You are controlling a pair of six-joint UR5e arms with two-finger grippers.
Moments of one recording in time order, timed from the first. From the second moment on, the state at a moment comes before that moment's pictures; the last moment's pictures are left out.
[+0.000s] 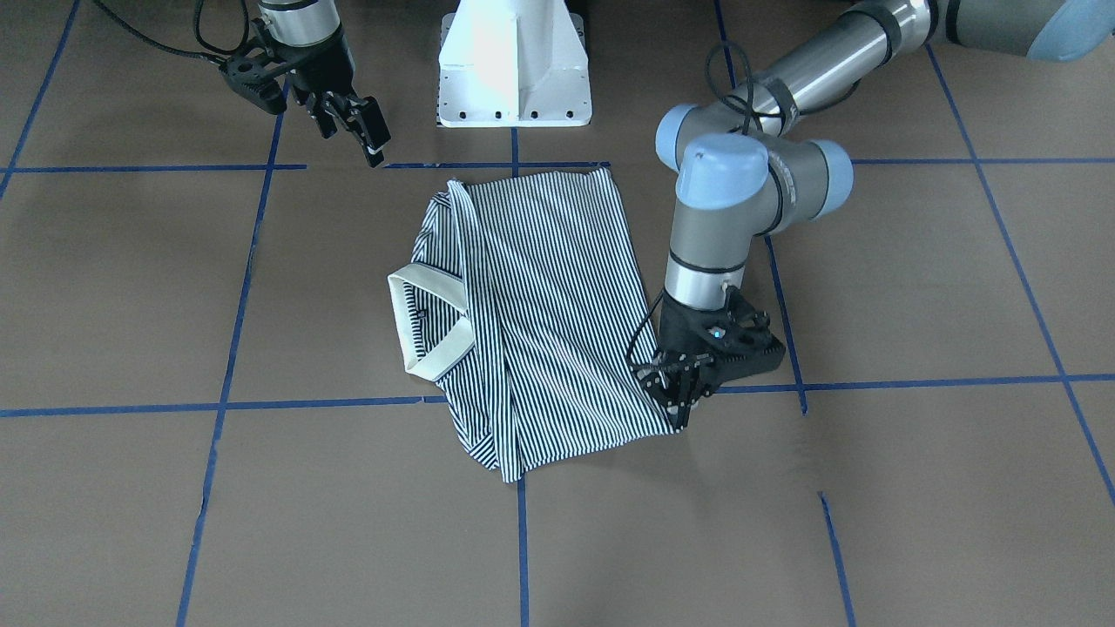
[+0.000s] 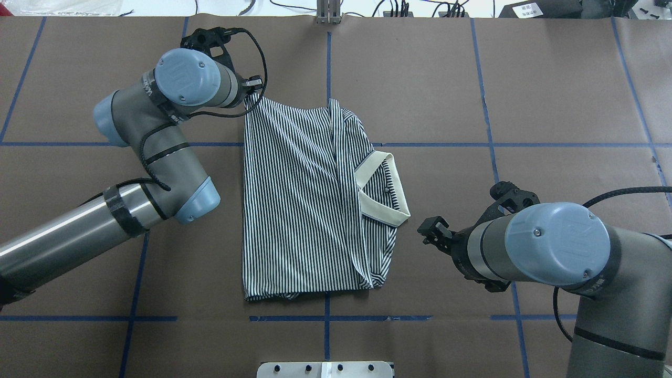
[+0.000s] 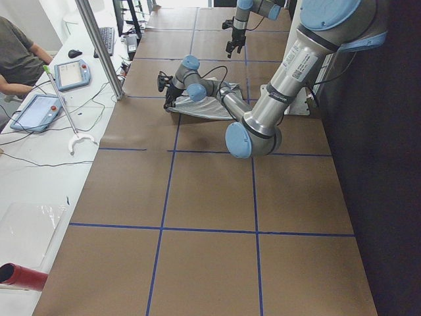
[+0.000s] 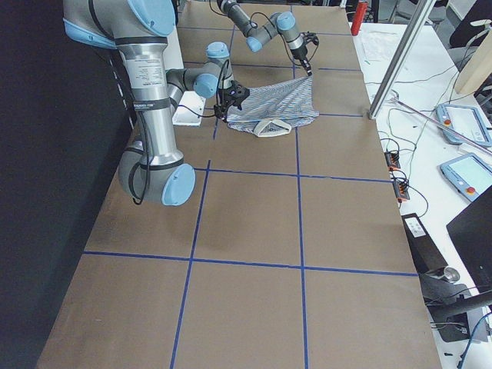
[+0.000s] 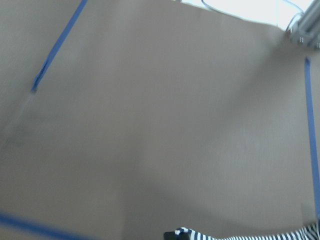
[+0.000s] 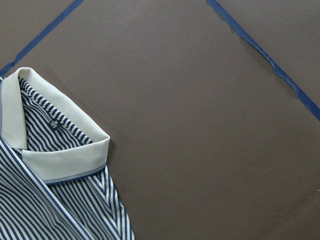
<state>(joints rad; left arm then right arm) -0.74 -2.32 -1.29 -2.05 -1.58 -1.38 0.37 -1.34 2.26 -1.68 1.70 2.03</state>
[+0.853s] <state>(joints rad) -0.78 -2.13 -1.51 -2.16 -1.76 -1.35 0.41 -1.12 2.05 -1.67 1.62 1.87</state>
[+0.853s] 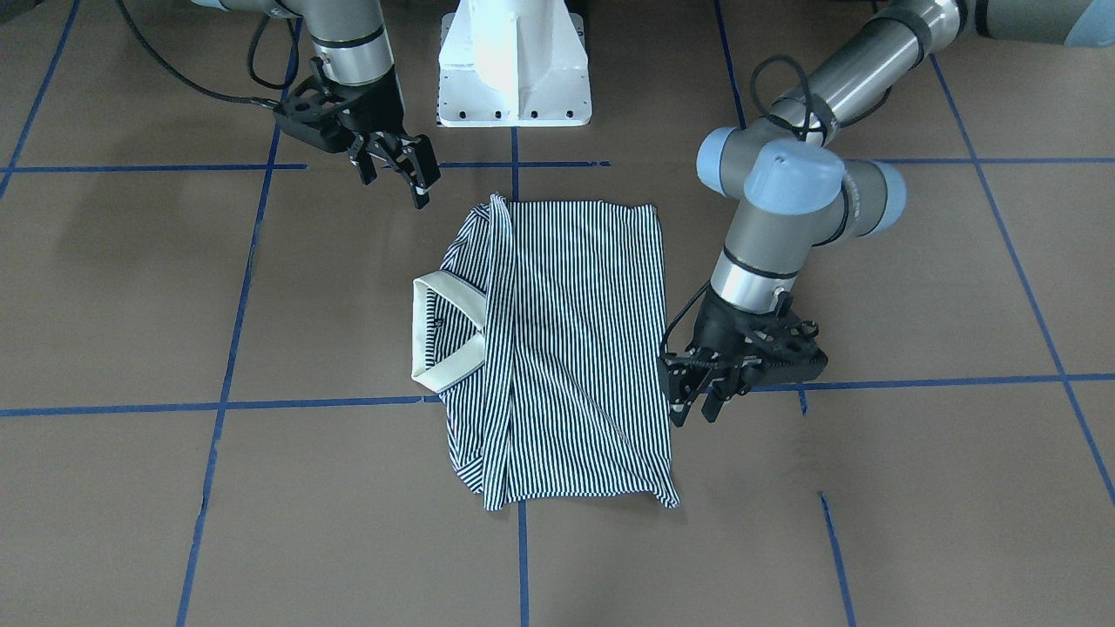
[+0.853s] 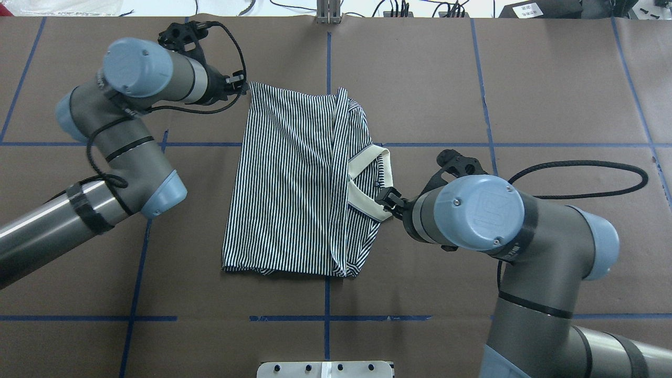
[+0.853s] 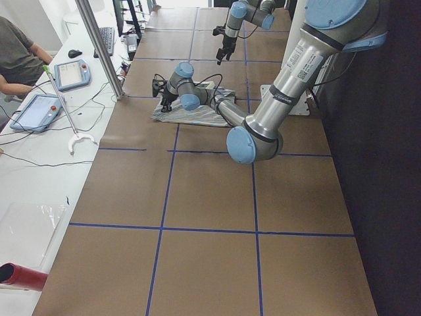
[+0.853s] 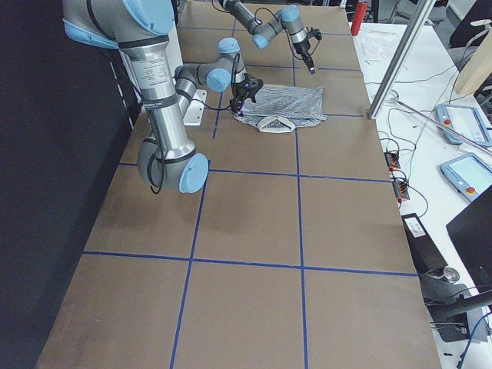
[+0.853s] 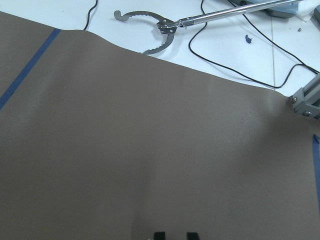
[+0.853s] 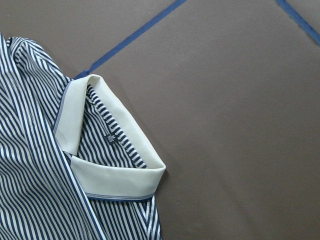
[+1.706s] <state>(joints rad) -0.78 -1.98 -1.70 -2.16 -1.83 -1.35 0.40 -0.86 1.69 -1.68 1.84 1.22</state>
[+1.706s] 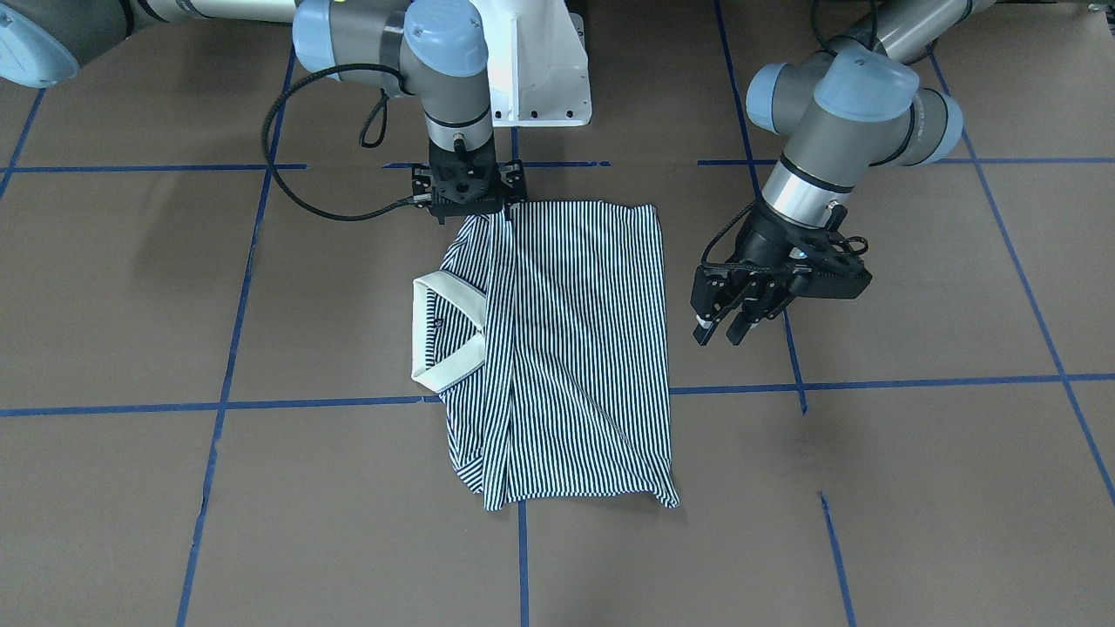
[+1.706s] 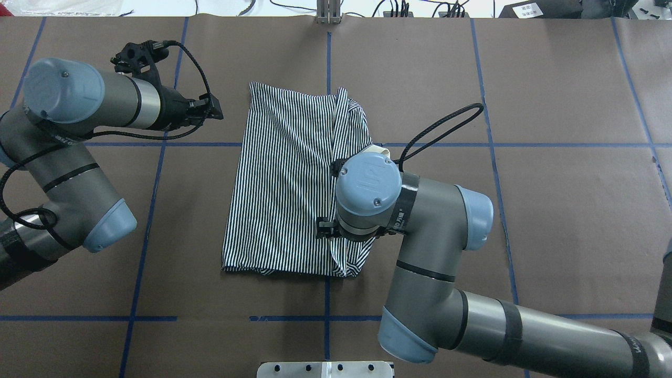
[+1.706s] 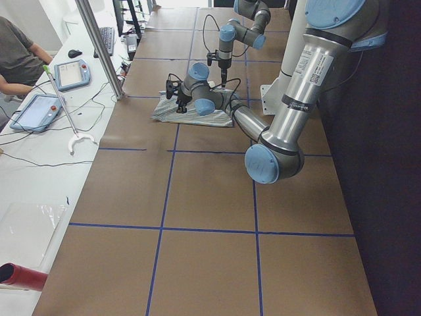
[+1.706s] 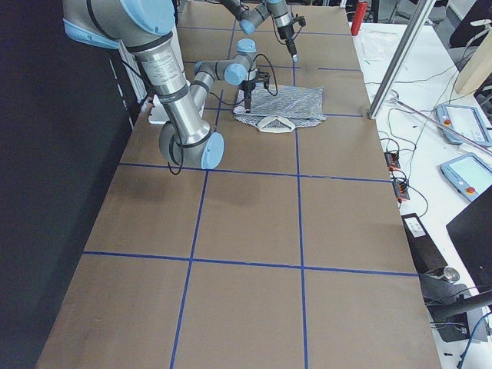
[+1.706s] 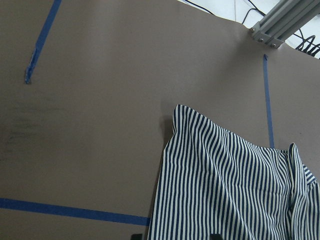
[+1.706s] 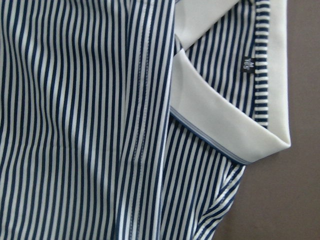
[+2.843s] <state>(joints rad) -0.77 -1.98 -1.70 -2.16 -1.83 -1.39 0.37 -0.82 1.59 -1.76 1.89 1.20</state>
